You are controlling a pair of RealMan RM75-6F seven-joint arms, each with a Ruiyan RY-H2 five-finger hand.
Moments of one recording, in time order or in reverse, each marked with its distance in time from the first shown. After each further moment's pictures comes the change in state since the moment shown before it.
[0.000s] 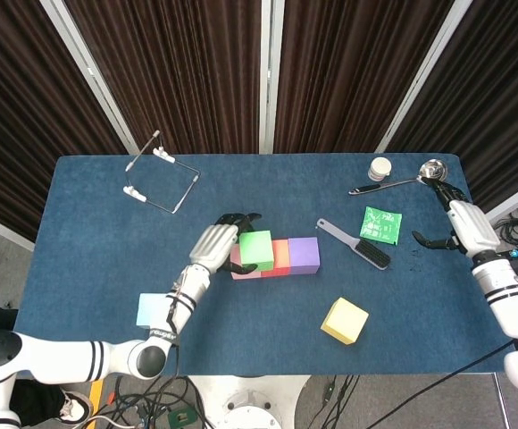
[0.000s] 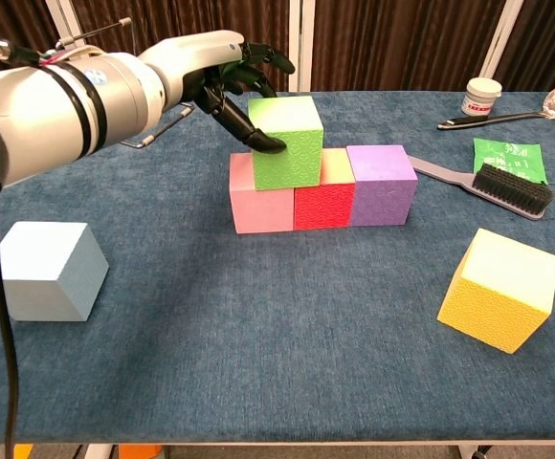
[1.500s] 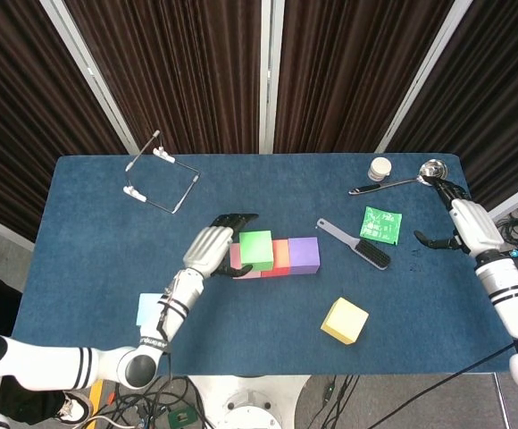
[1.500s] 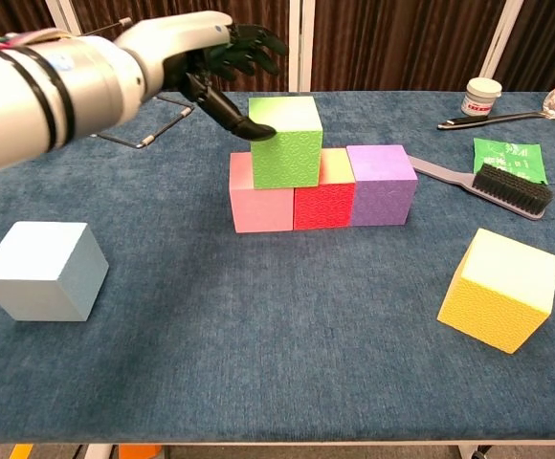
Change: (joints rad) left arm 0.043 0.064 0.019 -0.114 0.050 0.056 -0.009; right arm 0.002 0.033 -0.002 -0.023 -0.019 0.003 0.000
